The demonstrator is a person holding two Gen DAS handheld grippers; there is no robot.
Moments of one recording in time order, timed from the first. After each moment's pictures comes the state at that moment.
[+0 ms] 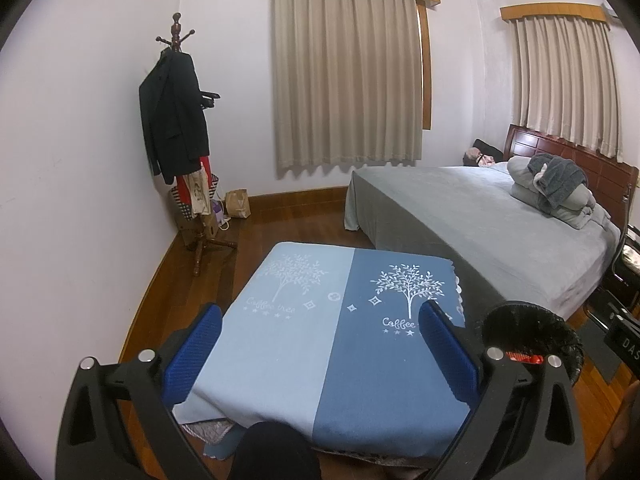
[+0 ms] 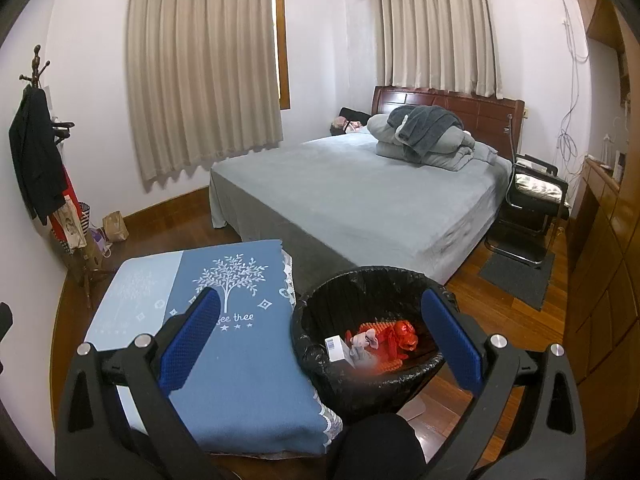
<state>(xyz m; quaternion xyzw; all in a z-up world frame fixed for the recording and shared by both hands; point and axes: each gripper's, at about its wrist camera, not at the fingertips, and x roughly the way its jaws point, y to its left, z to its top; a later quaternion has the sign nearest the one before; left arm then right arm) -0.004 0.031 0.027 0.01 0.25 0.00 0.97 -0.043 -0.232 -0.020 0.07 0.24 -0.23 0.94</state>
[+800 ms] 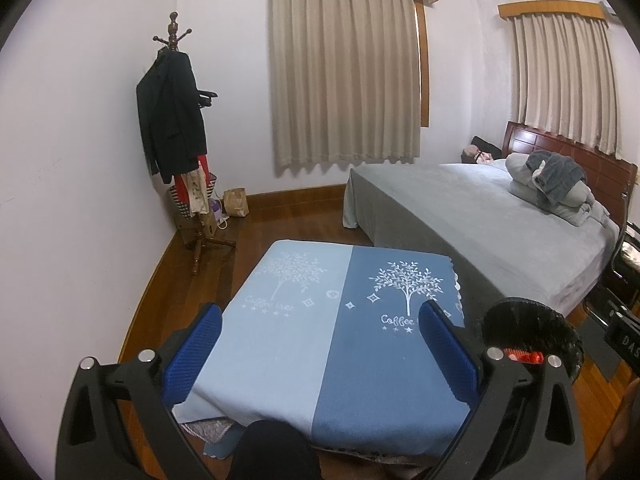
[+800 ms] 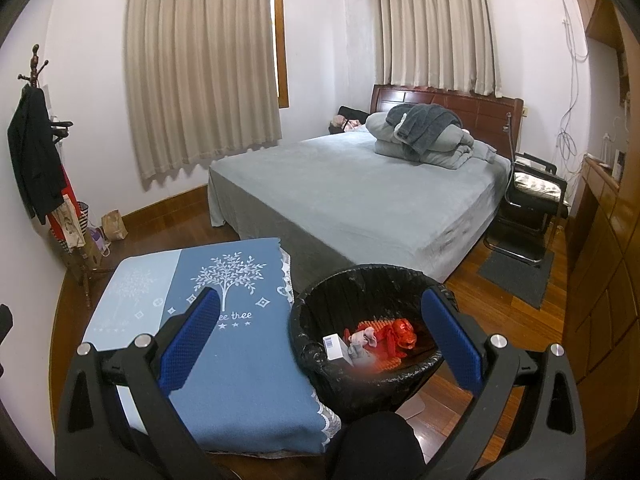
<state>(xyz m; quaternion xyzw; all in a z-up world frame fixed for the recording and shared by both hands) -0.004 0.035 0.024 0.01 0.25 0.00 0.97 -0.042 -0.232 -0.019 0.07 0.24 -0.23 0.94</state>
